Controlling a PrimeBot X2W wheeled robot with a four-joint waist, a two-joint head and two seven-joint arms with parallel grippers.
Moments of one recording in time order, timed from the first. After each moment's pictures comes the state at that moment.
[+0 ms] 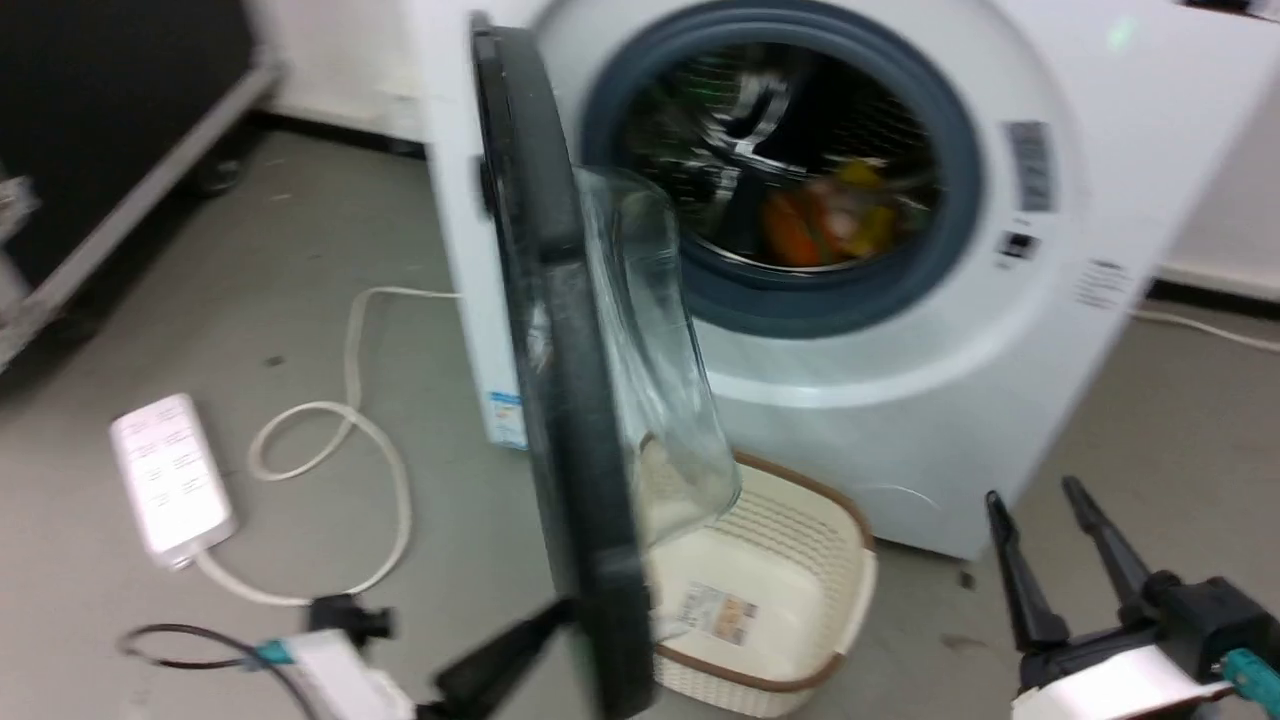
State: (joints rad) left arm -0.03 0.06 0.08 0.19 -1.68 -0.11 0.89; right arm 0.00 -0.10 -0.01 0.10 0.12 0.13 -0.26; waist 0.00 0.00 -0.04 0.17
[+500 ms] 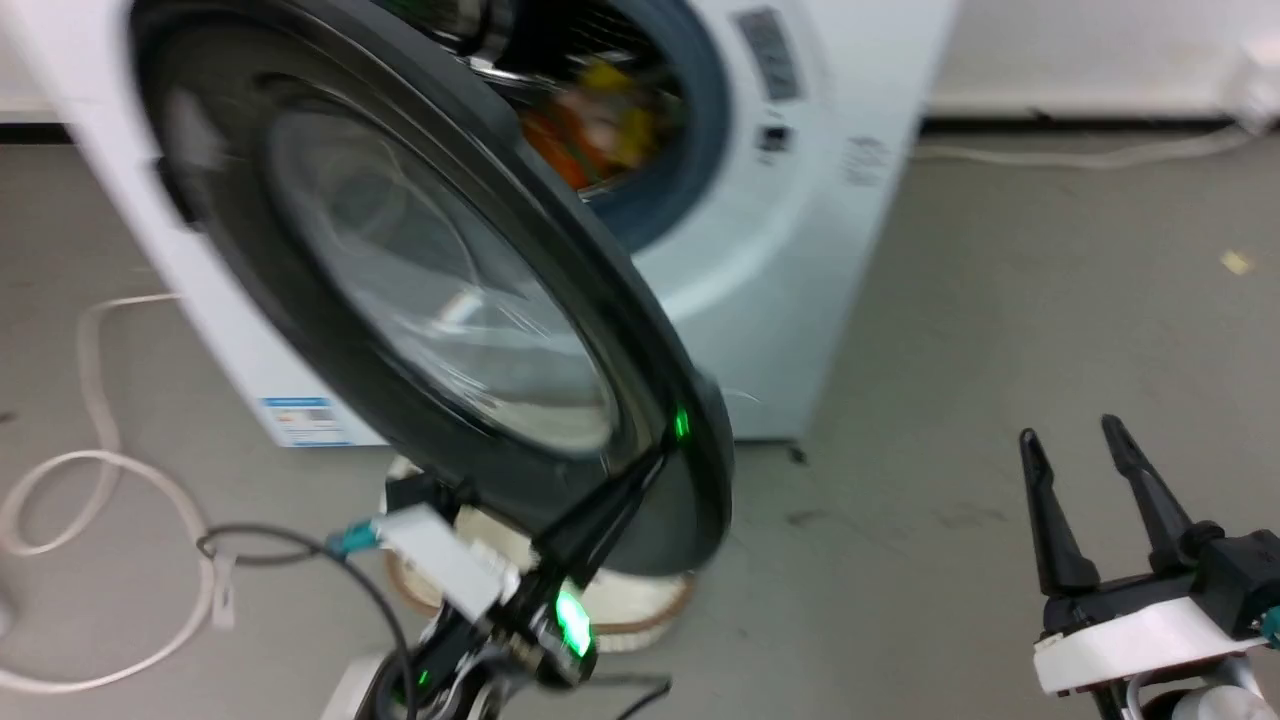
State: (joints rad) left arm -0.19 0.05 -0.24 0.14 -1.81 -0.13 0.50; right arm -0.07 -0.13 -0.04 0.07 0.13 0.13 -0.26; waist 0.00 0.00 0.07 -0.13
